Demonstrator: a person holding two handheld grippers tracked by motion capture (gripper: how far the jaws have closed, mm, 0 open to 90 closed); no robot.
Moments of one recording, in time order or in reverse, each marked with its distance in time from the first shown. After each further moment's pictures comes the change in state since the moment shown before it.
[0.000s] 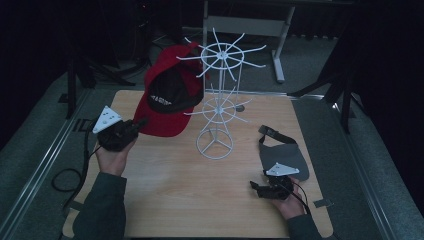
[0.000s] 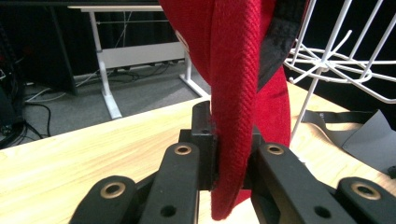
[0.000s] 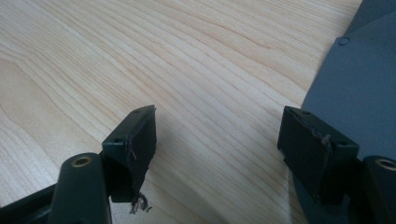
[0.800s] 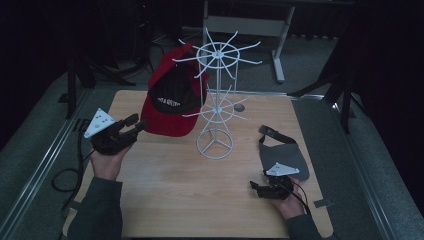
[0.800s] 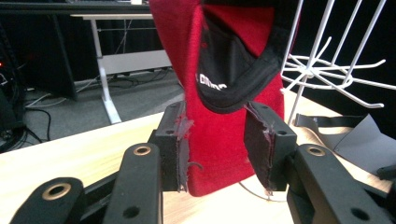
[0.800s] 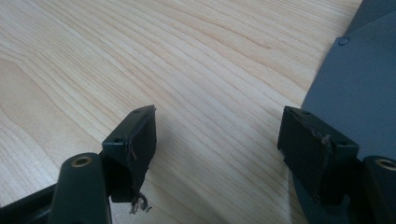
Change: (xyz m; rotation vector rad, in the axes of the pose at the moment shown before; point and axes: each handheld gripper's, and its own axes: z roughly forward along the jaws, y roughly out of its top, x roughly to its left) left arm -0.002 0.002 -0.018 -0.027 -0.002 -0.001; right arm 0.000 0.000 0.000 0.001 0.000 0.001
